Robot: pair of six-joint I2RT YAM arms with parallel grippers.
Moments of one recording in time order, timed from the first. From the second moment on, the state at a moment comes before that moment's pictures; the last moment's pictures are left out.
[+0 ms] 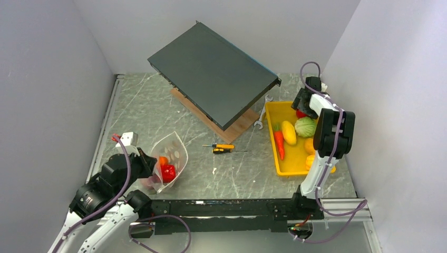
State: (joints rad) left arm -0.61 0.30 0.77 -0.98 -0.27 -0.59; right arm -0.16 1.98 1.40 -0.40 0.25 0.38
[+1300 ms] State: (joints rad) left arm -0.61 0.22 0.77 -0.97 -0.25 -0.57; right arm 0.48 0.72 0.66 -0.53 0.07 0.70
